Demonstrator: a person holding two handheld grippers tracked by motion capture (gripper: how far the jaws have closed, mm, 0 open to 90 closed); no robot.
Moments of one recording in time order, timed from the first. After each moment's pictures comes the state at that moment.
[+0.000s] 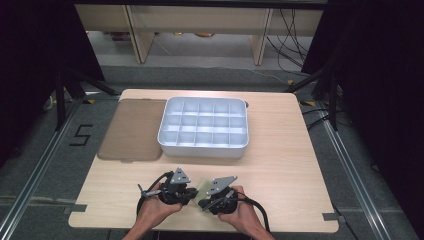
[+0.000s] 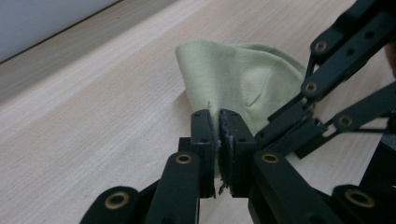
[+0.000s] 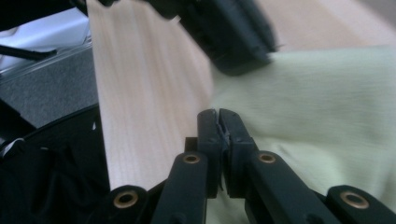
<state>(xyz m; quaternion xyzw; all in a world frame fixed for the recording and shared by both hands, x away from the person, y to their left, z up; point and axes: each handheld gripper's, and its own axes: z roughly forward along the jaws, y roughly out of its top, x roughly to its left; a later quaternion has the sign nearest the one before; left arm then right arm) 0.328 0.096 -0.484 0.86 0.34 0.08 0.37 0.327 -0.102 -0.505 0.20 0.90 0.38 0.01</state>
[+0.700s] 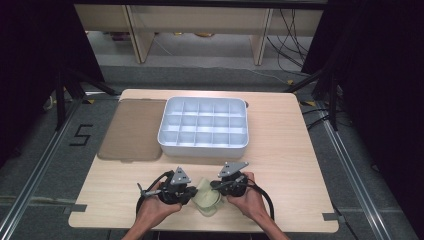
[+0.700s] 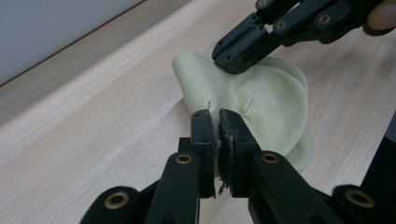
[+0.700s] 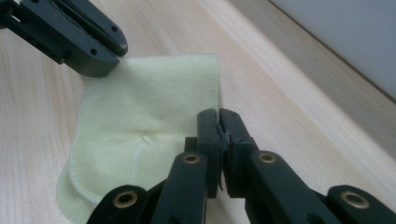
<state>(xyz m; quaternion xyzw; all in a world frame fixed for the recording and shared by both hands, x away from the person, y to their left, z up) 0.326 0.094 -0.479 0.86 0.33 0.09 0.37 0.364 -0.128 -0.499 0.26 0.89 0.37 0.08</state>
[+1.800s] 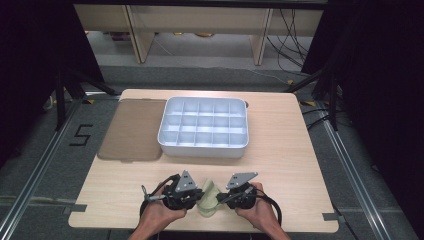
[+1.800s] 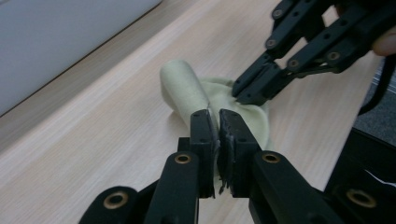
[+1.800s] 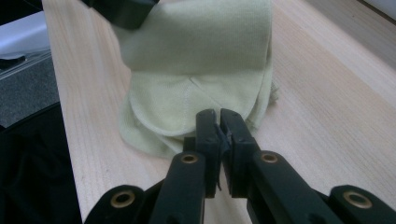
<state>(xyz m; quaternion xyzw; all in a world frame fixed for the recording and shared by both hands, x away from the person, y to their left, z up) 0.307 0.077 -0.463 0.87 0.29 0.11 0.39 0.332 -0.149 -0.499 0.26 0.89 0.37 0.03</state>
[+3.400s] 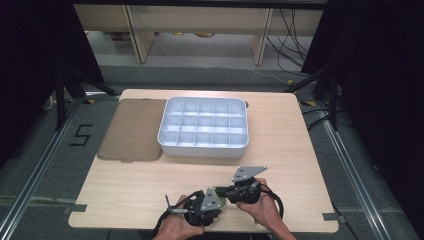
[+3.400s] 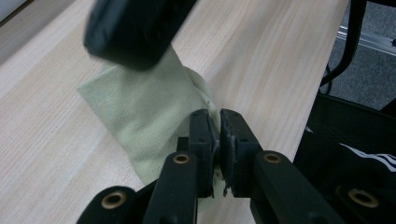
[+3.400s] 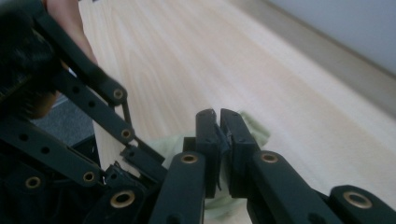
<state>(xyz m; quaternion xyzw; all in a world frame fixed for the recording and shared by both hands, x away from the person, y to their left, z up) 0.288 0.029 -0.494 0.91 0.22 0.09 0.35 0.338 -0.155 -0.480 0.26 0.86 0.43 0.01</state>
